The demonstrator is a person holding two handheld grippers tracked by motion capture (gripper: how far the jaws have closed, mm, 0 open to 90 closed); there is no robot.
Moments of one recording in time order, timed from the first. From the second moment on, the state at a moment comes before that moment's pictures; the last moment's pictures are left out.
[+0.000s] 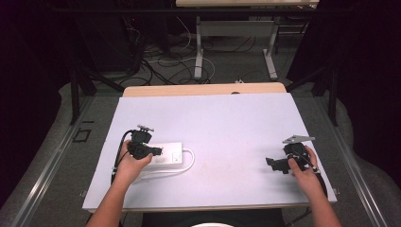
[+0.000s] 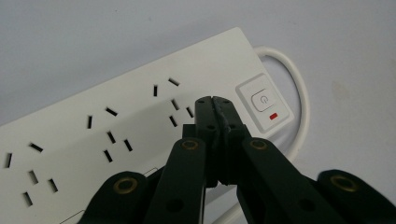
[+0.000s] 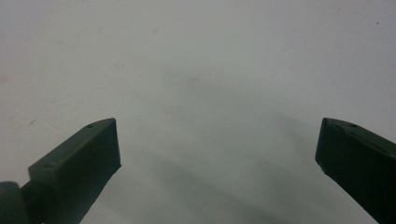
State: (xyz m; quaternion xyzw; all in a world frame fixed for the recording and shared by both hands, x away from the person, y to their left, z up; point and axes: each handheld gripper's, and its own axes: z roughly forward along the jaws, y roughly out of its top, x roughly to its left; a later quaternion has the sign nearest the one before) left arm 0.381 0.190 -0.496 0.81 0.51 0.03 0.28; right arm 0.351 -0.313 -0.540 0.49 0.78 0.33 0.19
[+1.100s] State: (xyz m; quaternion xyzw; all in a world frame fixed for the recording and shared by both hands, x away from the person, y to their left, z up) left arm 0.378 0.194 -0.512 0.81 0.53 0.02 0.26; right arm 0.350 -0.314 -0.539 0.50 0.78 0.33 0.19
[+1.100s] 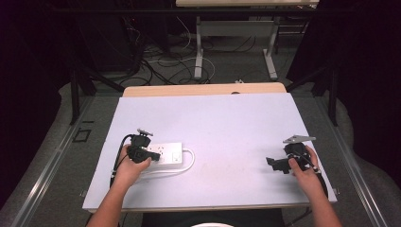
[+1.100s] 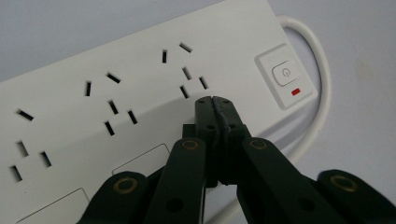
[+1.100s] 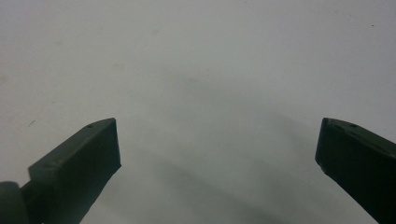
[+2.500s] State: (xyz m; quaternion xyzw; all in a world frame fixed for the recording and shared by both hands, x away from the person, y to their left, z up) left arm 0.375 0.192 -0.512 0.81 0.54 0.04 0.24; right arm 0.350 -0.314 -0.539 0.49 0.78 0.33 0.19
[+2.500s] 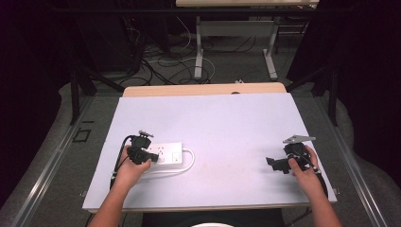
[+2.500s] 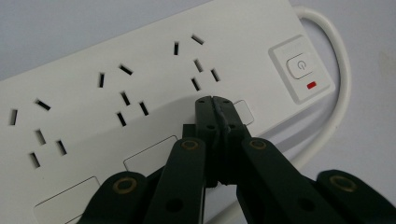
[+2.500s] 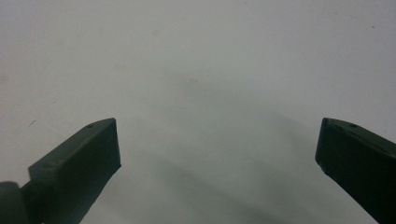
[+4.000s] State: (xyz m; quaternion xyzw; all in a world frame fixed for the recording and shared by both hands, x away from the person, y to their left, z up) left arm 0.371 0.228 -0.503 0.77 0.58 0.04 0.26; right arm 0.350 -0.315 -0.538 0.49 0.78 0.33 0.19
